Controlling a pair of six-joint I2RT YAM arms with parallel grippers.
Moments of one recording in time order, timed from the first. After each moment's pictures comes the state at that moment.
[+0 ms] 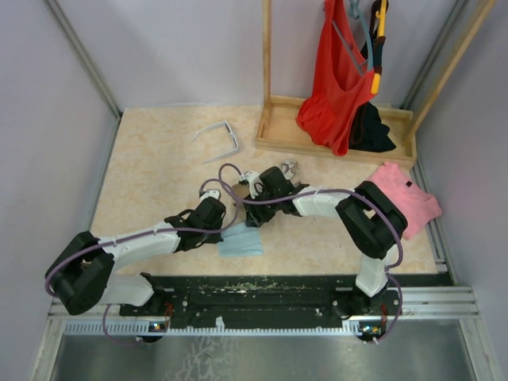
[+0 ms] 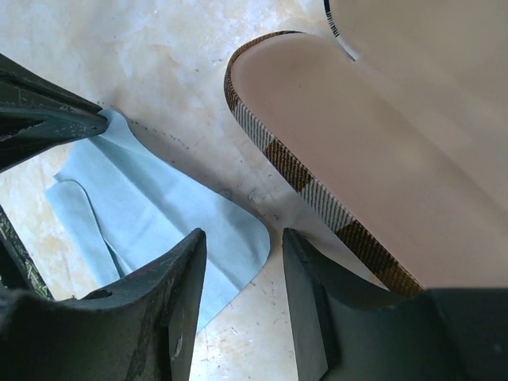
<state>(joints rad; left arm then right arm) -0.78 1.31 0.56 -0.23 -0.28 -0.62 0.74 1.81 0.99 -0.05 -0.40 0.05</state>
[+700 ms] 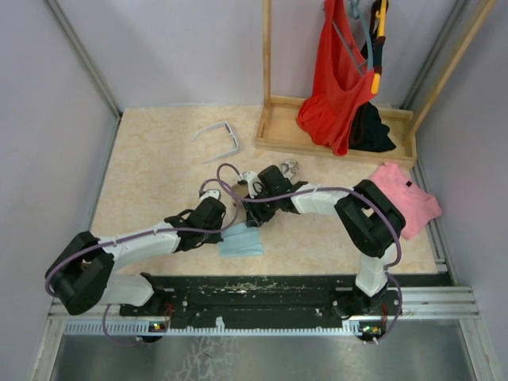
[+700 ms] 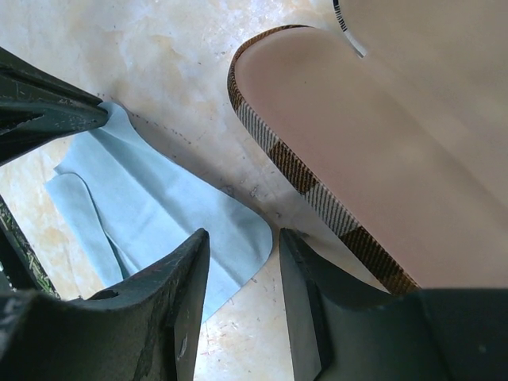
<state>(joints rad) -0.78 1.31 0.56 -0.23 -0.28 -0.62 0.74 1.83 1.03 -0.11 -0.42 0.03</state>
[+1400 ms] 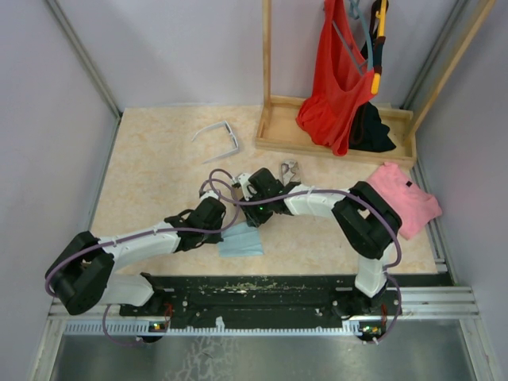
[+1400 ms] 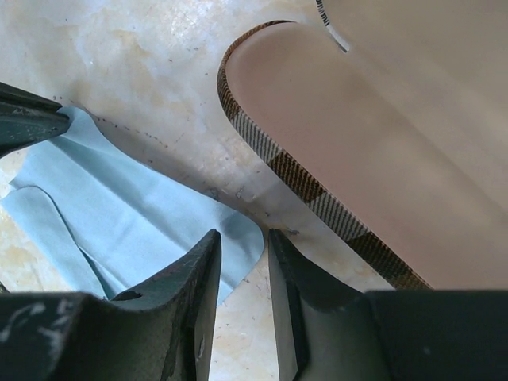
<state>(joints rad) -0.78 1.31 0.56 -0.23 -0.28 -0.61 0.81 1.84 1.09 -0.21 -0.24 0.03</state>
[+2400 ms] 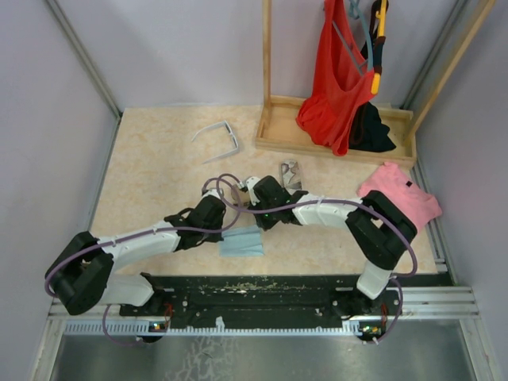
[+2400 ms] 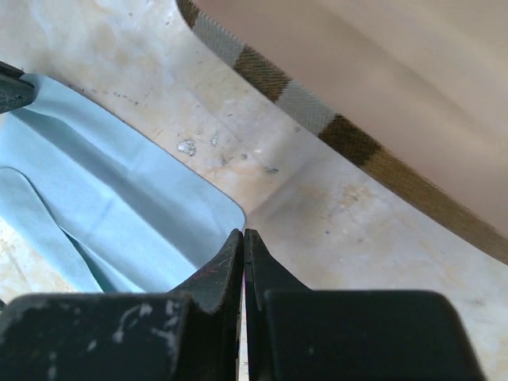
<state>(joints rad) -0.78 1.31 0.57 -0.22 -0.25 -0.56 0.84 1.72 0.97 -0.18 -0.10 0.10</state>
